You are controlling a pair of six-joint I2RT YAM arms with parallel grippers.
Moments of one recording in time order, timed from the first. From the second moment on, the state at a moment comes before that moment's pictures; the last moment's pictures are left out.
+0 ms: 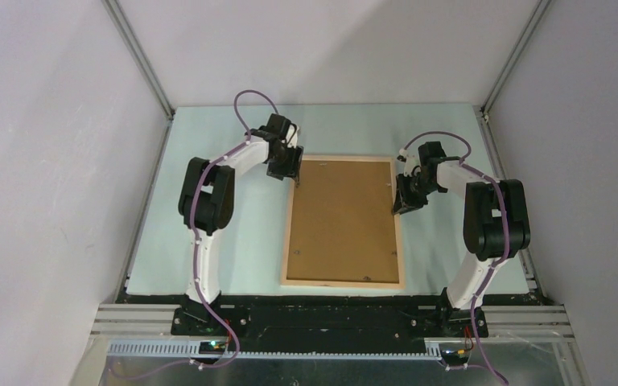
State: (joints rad) left arm -0.36 2.17 1.67 -0.63 0.13 -0.15; right arm 0.09 1.81 1.13 -0.60 -0.41 -0.04
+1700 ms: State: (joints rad) left arm -0.41 2.15 1.64 -0.60 0.07 -0.18; right arm 0.06 1.82 1.13 -0.61 -0.44 -0.06
